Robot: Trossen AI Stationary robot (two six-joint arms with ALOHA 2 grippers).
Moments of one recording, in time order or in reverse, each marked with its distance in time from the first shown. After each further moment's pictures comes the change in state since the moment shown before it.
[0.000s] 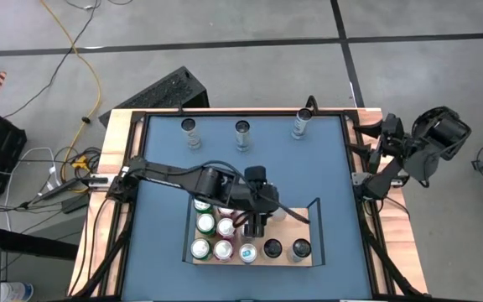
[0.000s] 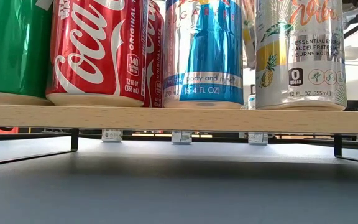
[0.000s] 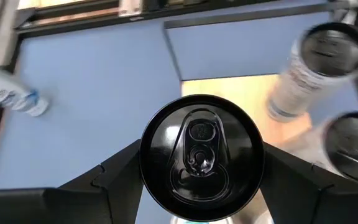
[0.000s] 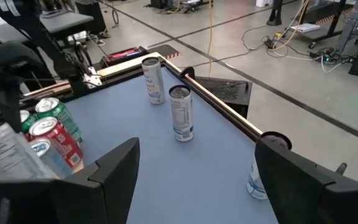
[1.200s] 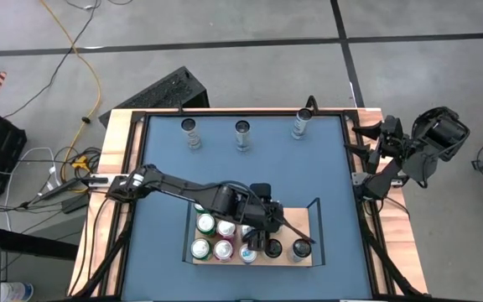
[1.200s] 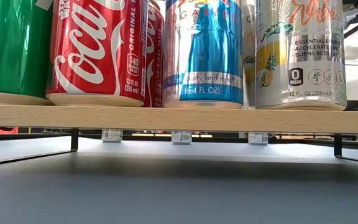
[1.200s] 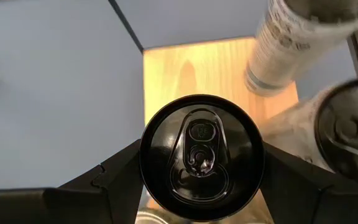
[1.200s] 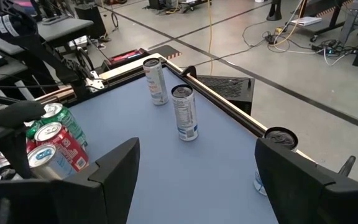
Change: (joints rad) left arm -0.043 0.117 0.006 -0.015 0.043 -0.043; right arm 0.000 0.000 -0.012 0.022 0.000 0.043
